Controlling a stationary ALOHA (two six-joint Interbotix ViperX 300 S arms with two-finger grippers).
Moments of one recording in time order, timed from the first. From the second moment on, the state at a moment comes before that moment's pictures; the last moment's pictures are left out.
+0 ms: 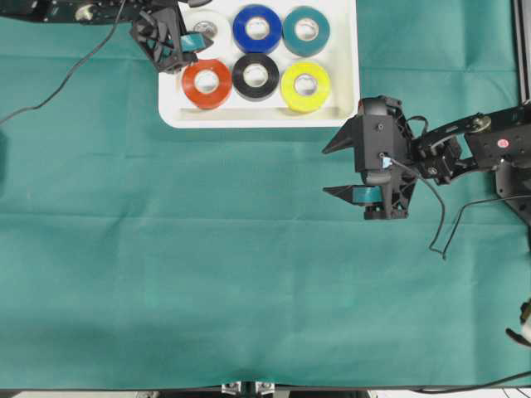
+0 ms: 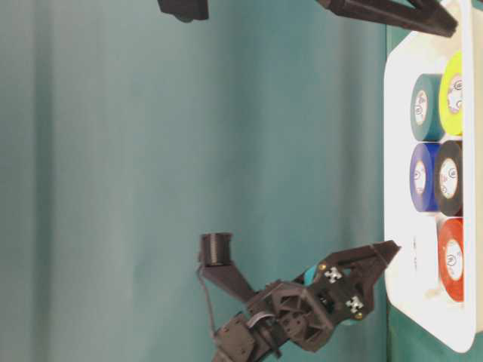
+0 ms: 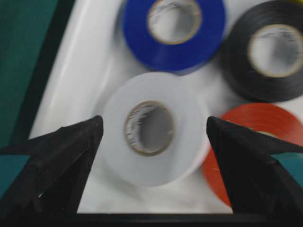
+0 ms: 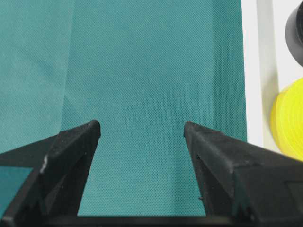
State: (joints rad) left arm 0.44 0.04 0.61 -0.02 0.16 0.21; right arm 0.08 -0.21 0.94 -0.76 0.05 0.94
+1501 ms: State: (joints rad) left arm -0.06 -0.11 0.76 -0.03 0.21 -0.02; right arm 0.08 -0.21 0.94 -0.76 0.05 0.94
